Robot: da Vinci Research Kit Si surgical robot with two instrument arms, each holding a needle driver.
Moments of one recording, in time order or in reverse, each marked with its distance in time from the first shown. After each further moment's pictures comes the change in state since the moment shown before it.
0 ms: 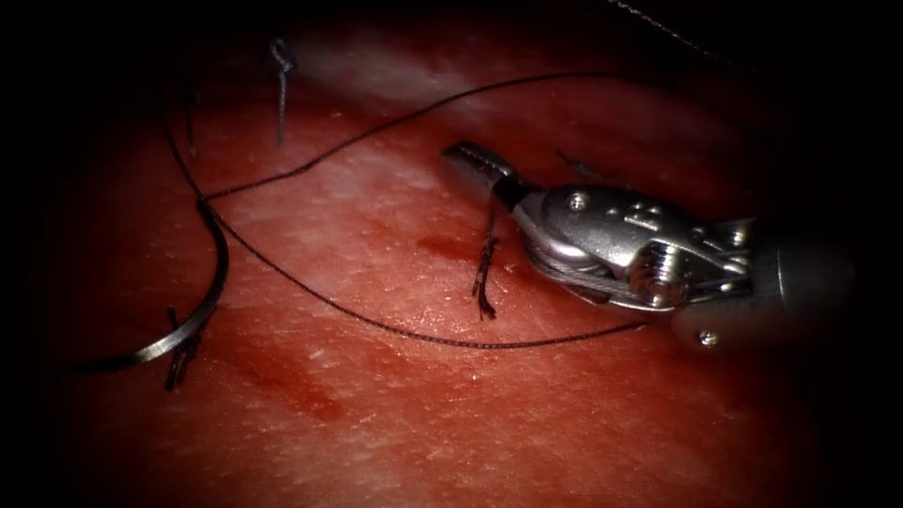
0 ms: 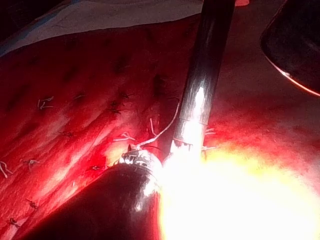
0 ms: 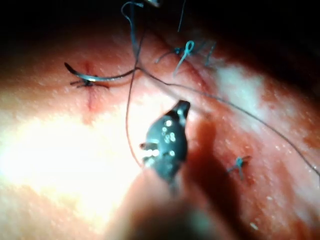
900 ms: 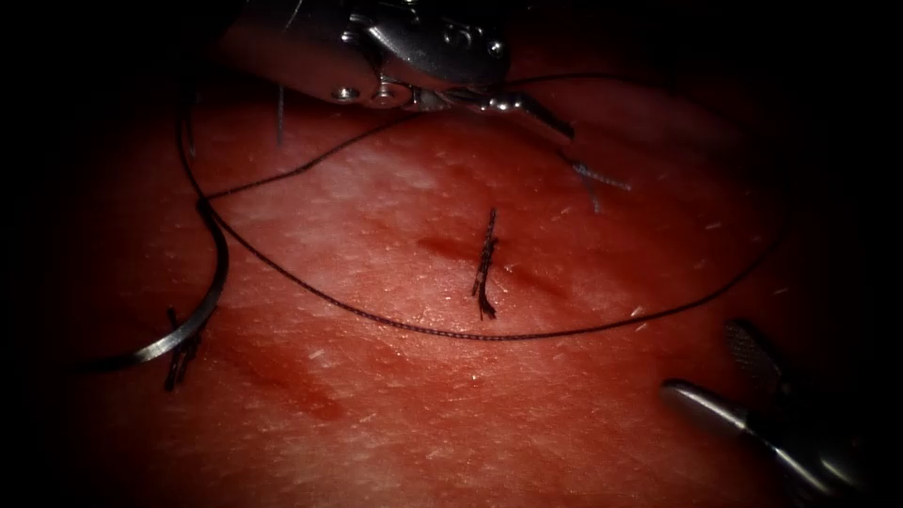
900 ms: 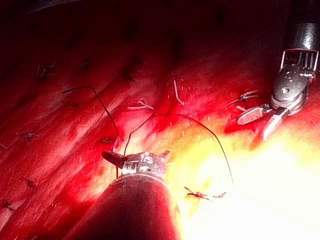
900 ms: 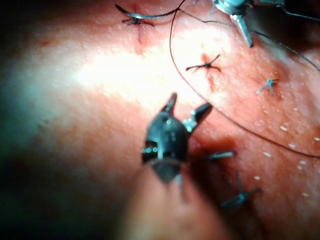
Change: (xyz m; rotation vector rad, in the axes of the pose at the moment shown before) right arm -0.003 0.000 -0.020 -0.077 -0.019 0.008; left arm -0.011 0.003 0.015 -0.026 0.011 -0.226
